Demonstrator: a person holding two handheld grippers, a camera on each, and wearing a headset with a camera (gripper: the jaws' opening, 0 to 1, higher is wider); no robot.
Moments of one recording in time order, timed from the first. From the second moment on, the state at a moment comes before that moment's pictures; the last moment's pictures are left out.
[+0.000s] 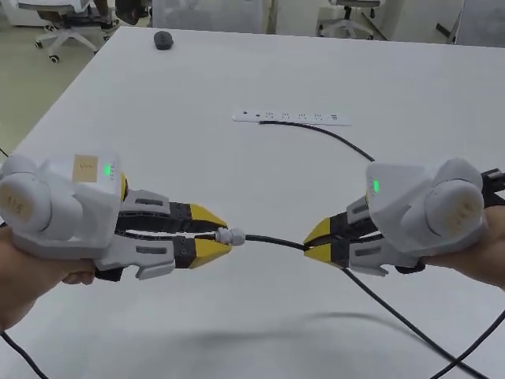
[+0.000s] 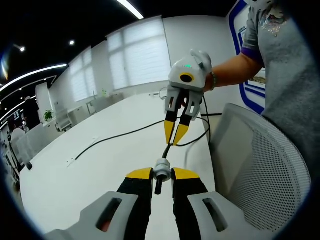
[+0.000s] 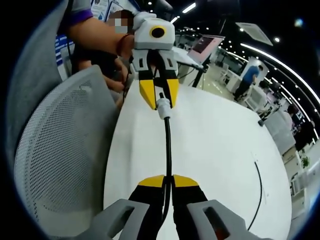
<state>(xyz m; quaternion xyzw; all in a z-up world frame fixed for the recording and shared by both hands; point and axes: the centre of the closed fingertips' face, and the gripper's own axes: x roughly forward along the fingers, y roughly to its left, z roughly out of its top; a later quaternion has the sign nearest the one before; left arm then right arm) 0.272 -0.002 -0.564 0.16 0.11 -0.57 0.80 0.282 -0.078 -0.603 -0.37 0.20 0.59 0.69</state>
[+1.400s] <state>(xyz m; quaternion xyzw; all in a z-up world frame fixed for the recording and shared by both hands) 0.277 -0.012 -0.556 0.16 0.10 -0.58 0.79 0.283 -0.032 -0.577 -0.36 0.15 0.62 0.68</state>
